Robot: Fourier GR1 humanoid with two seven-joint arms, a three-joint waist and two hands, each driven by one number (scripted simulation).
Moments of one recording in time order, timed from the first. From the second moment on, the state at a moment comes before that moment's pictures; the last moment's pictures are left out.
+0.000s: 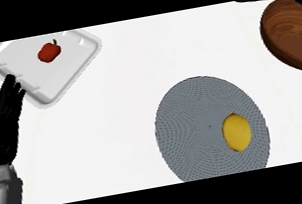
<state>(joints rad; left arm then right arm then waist) -0.16 0.25 0.14 -1.56 -0.03 0.04 0.15 -0.90 -0.53 -0.30 -0.77 0.98 -0.31 0.51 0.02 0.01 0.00</state>
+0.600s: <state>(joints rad) -0.18 0.24 0.14 -1.54 -0.03 0.04 0.13 -0.89 -0.63 -0.41 -0.43 0.88 -0.20 0.37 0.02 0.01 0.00</state>
